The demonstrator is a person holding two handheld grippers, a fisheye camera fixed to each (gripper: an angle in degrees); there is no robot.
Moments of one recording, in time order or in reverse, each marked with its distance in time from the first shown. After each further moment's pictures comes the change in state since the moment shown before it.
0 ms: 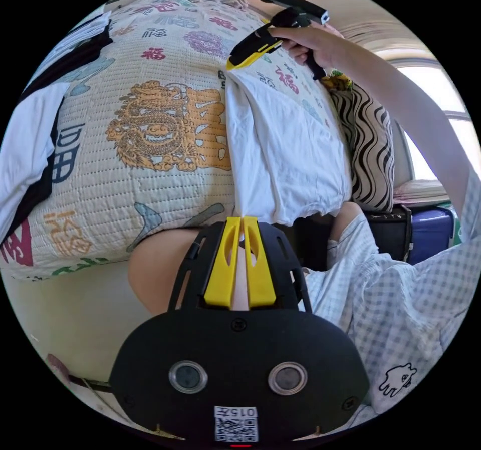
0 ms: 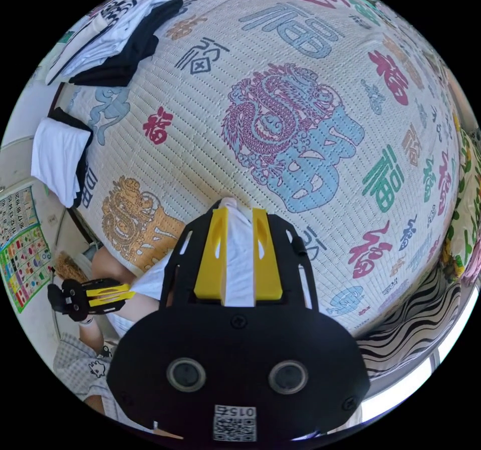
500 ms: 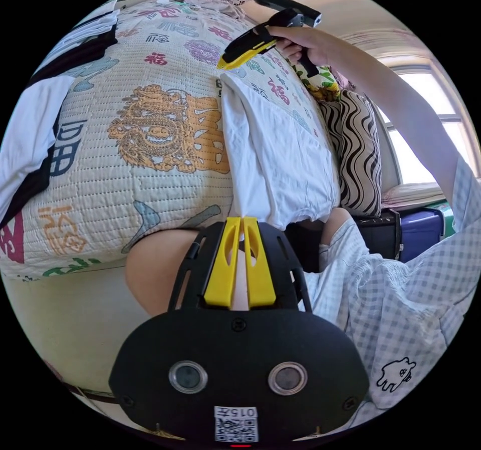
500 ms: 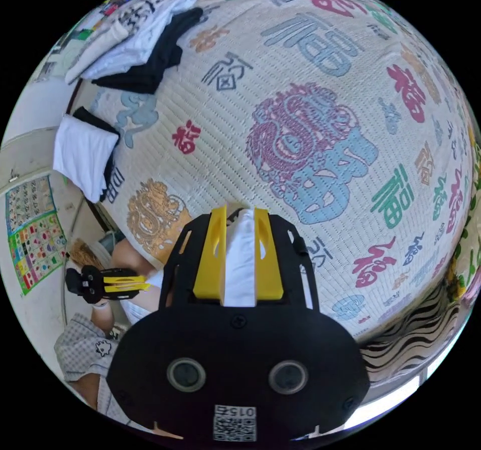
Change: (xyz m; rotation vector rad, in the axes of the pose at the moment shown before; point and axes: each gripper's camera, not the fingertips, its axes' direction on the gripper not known) left arm -0.028 0.020 0.005 0.060 0.061 0.008; right arm -0.014 -0.038 -0.016 -0.048 -0.066 -0.075
